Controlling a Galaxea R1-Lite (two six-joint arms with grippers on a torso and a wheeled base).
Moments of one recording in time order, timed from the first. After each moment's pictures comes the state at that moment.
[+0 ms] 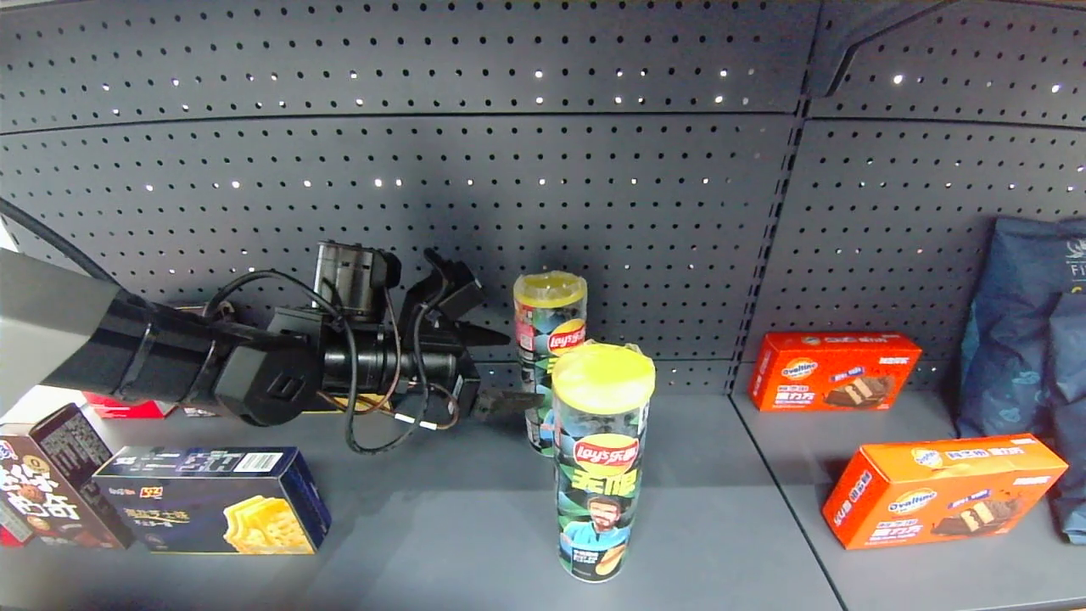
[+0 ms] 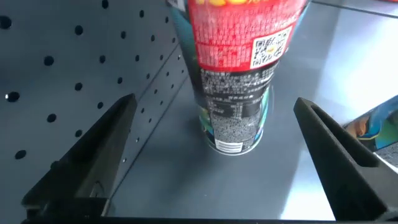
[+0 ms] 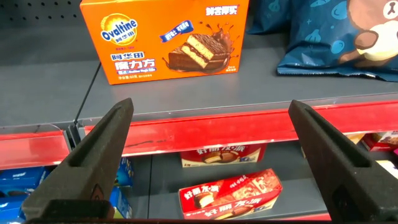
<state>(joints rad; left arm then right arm) -0.30 1.98 -1.15 -0.35 -0.69 0.41 -0.14 0.08 0.00 0.00 0.03 0.01</state>
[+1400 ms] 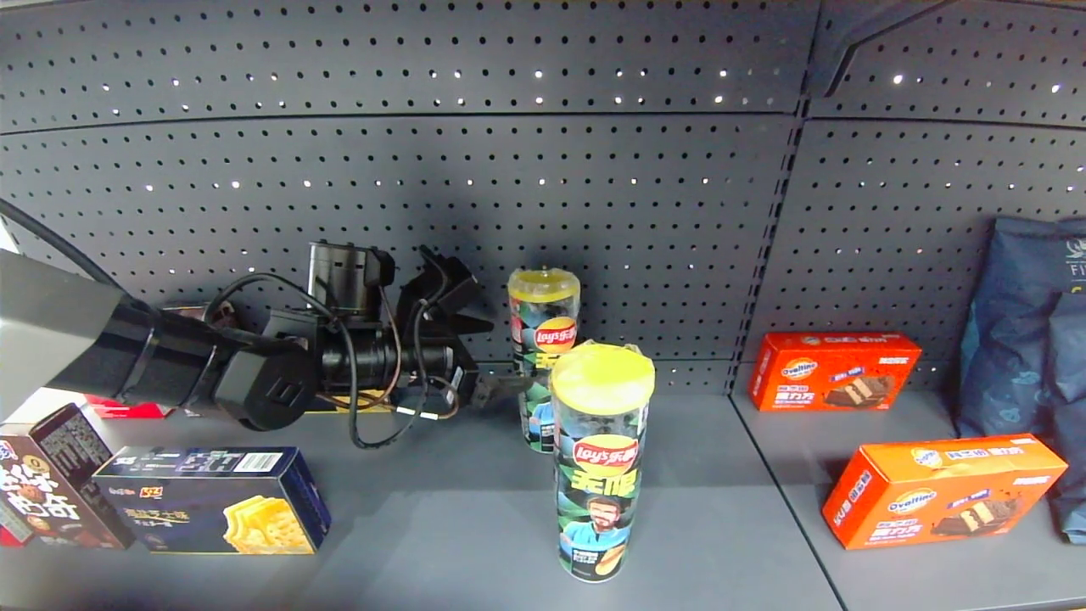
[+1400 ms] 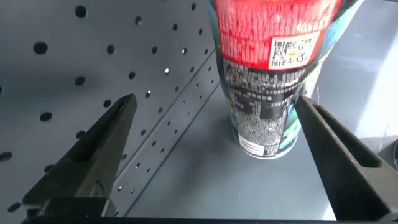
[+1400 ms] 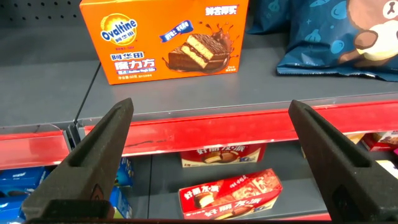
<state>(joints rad) -0.29 1.99 -1.13 -0.43 -0.56 0.40 -0.14 0.08 0.00 0.00 0.03 0.01</state>
